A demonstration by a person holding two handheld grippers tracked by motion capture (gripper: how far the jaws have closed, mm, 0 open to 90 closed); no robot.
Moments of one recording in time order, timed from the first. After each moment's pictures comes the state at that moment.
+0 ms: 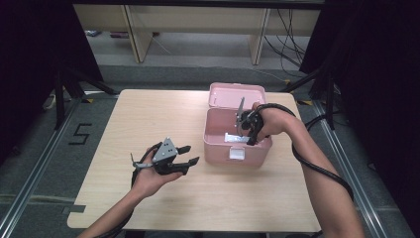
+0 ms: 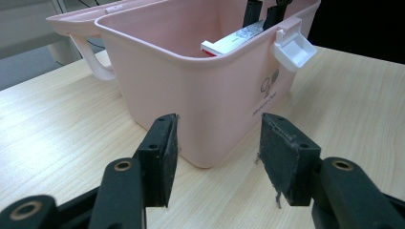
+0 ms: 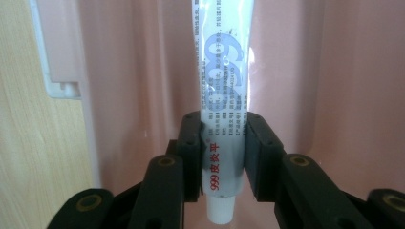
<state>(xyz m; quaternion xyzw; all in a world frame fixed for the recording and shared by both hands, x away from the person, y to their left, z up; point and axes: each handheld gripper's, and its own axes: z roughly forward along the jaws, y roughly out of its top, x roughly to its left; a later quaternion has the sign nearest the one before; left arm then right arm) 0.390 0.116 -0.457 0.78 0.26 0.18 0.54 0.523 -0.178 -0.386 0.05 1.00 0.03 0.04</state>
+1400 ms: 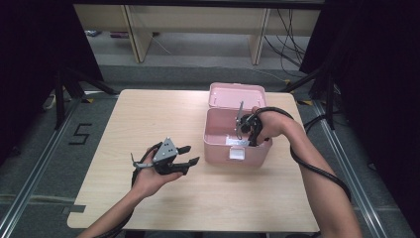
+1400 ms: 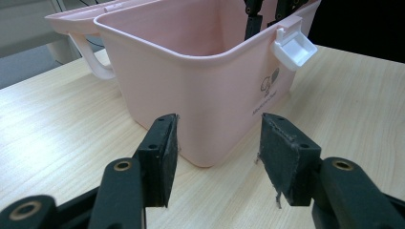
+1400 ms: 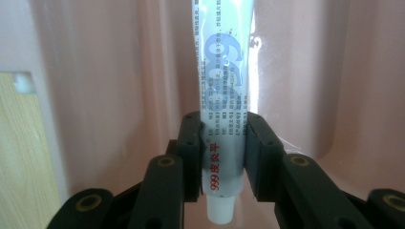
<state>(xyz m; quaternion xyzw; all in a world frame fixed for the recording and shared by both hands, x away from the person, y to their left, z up) 0.389 0.116 -0.457 0.79 0.26 0.18 0.53 0.525 -0.180 -0.404 0.06 1.00 0.02 0.02</state>
